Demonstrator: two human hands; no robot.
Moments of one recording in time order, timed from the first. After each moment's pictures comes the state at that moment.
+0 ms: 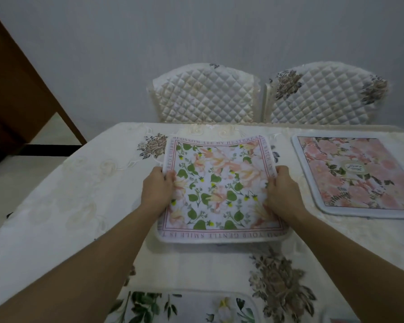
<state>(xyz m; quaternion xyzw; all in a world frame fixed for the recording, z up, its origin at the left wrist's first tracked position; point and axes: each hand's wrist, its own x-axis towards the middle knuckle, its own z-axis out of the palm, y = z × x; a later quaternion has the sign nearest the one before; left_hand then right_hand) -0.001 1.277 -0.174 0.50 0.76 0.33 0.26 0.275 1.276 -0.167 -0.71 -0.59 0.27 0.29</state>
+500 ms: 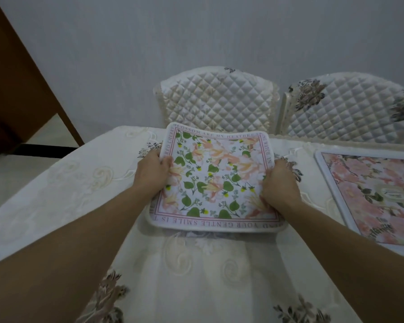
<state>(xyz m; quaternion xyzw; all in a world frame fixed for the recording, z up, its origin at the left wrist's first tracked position) -0.052 1.372 -0.192 0.51 0.77 0.33 0.22 0.220 1.363 -0.183 -0.74 -0.58 0.23 0.26</state>
